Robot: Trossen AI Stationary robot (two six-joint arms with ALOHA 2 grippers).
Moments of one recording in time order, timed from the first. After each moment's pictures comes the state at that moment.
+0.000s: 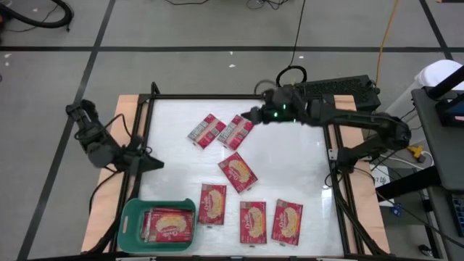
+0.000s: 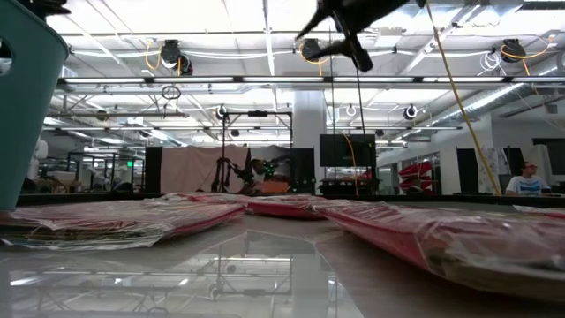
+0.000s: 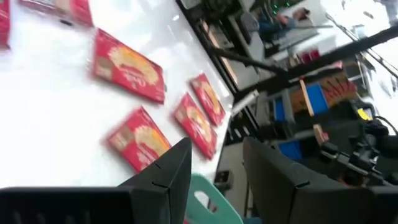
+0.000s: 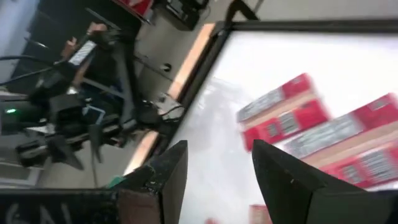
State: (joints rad) left arm -0.83 0.39 0.63 -0.69 -0.65 -1.35; right arm -0.28 1.36 1.18 -0.26 -0.04 0.93
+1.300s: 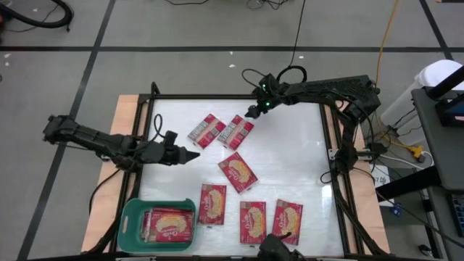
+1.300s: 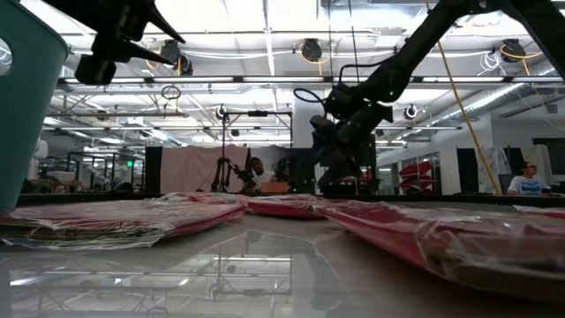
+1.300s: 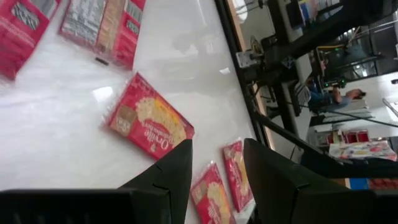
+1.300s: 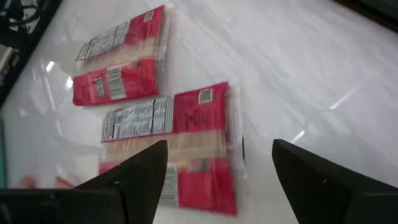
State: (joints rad) left arm -0.25 0.88 0.63 -0.23 -0.38 -1.35; right arm -0.72 1.91 1.18 -0.20 -0.52 0.26
